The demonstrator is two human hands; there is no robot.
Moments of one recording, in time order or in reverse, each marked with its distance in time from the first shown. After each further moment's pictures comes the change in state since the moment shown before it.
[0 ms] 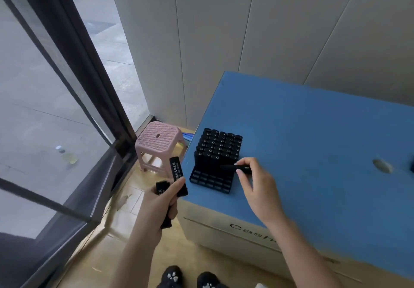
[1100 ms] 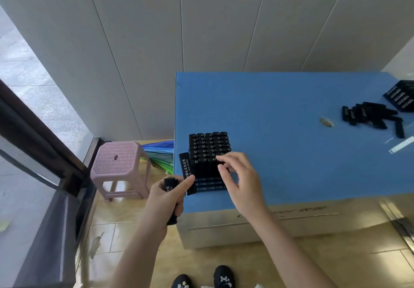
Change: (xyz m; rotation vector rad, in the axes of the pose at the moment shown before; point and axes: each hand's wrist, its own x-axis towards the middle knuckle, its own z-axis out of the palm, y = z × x) left_hand 0.058 0.034 -0.025 0.136 -0.459 -0.010; right_hand -0.005 -0.062 0.046 -0.039 0.249 0.214
